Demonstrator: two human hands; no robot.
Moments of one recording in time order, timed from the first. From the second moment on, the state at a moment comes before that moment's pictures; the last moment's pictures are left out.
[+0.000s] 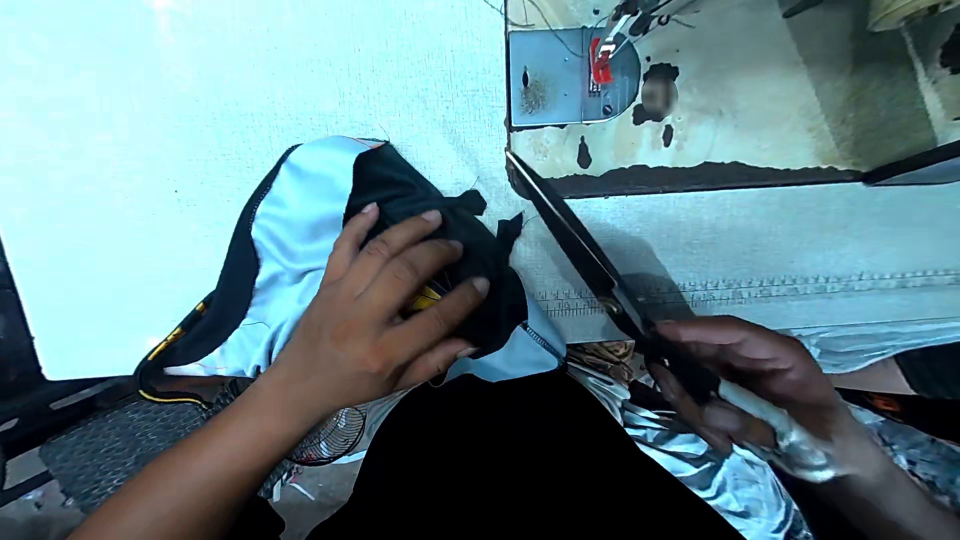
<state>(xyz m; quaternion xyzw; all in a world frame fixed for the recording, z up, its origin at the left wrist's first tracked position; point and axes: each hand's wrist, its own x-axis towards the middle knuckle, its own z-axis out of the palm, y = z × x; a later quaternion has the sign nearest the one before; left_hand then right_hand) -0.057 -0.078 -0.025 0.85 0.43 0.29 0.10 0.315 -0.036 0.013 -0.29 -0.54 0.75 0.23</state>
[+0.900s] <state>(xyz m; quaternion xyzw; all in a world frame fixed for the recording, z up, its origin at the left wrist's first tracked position) -0.051 -0.074 -0.021 0.87 0.45 0.19 0.04 0.337 -0.050 0.020 -0.33 -0.73 0.58 0.13</state>
